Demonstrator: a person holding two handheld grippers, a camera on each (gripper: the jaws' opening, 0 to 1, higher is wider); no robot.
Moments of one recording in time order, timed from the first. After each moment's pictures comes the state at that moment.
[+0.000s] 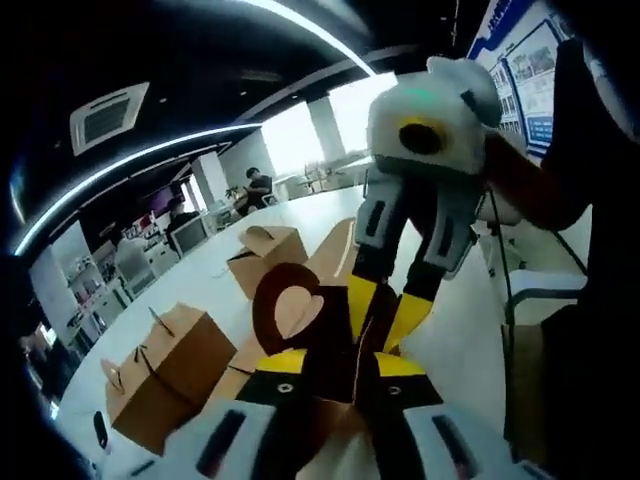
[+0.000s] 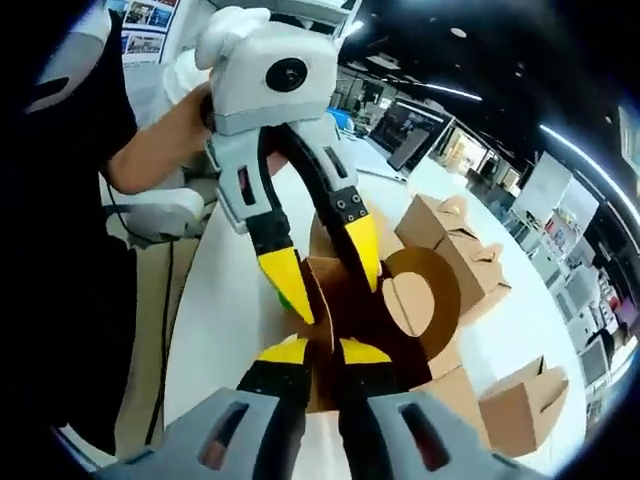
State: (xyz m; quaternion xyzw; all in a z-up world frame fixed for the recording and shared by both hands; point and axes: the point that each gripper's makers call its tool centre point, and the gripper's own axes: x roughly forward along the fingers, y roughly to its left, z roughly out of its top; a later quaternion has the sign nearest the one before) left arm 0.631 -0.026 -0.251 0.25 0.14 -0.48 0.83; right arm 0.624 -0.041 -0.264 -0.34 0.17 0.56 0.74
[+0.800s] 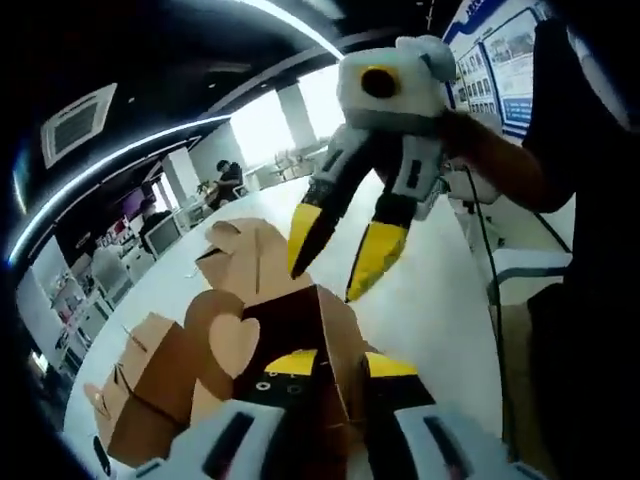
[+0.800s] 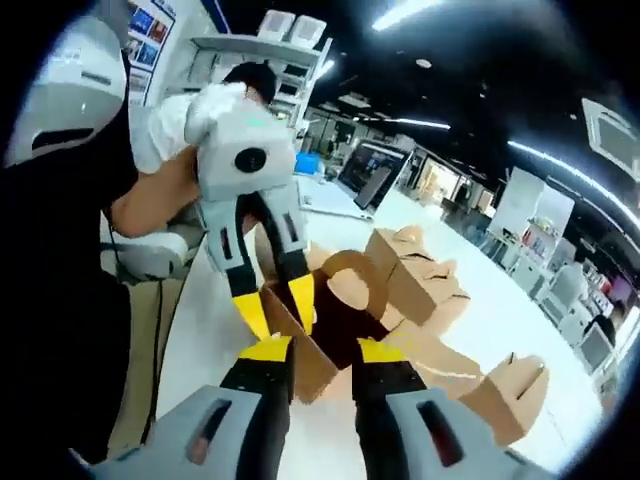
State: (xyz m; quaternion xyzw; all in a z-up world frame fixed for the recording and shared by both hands) left arm 0.620 -0.041 -0.265 0.29 0.17 -0.53 0.78; right arm 0.644 -0.074 -0.206 -0.23 0.06 0.54 0.81
